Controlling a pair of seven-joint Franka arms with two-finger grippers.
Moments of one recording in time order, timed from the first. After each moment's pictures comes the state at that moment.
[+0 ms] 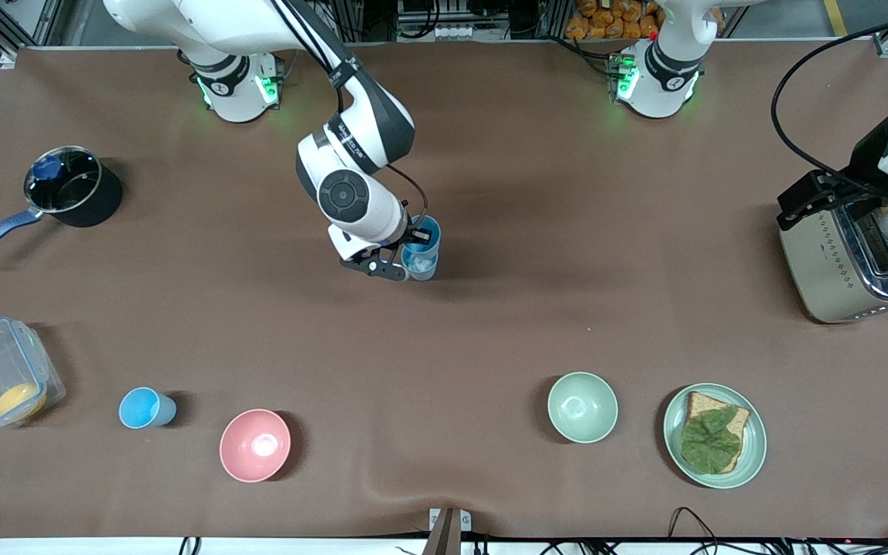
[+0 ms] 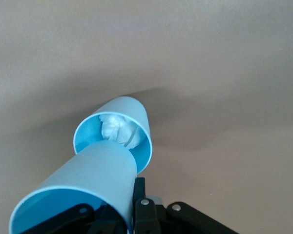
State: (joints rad) left arm 0.05 0.03 -0.17 -1.51 0.03 1.61 -0.24; right arm 0.68 0.49 0.00 -1.75 0.31 2.11 0.80
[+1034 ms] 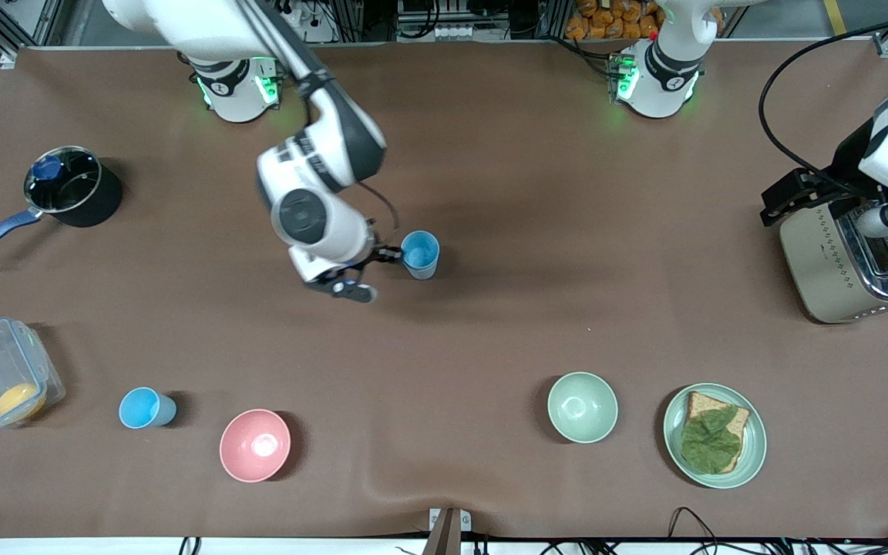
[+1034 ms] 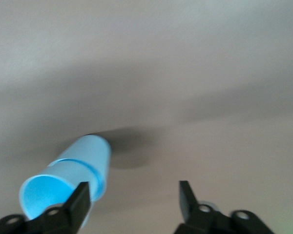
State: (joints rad) left arm 0.05 0.02 -0.17 -1.54 0.00 1.61 -0.23; right arm 0.53 0.44 -0.02 -1.69 0.25 1.93 0.60
